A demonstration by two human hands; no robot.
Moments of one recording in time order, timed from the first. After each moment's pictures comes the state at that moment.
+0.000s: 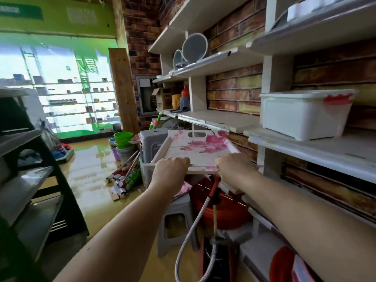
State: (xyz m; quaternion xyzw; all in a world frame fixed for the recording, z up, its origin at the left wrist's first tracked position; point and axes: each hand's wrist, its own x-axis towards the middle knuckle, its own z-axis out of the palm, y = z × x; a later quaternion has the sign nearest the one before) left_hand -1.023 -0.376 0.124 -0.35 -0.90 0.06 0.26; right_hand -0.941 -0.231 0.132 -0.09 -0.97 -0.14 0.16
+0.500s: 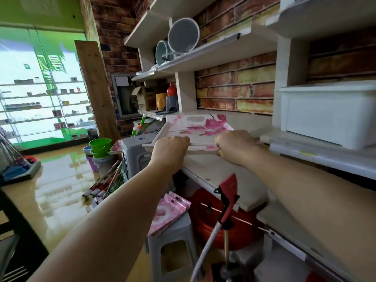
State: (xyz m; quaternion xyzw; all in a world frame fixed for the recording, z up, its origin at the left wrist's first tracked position) left_hand -1.277 -0.302 0.158 -0.41 -0.86 0.03 0.29; right_hand -1.183 -0.162 0.165 -0.15 -0.96 -0.18 0.17
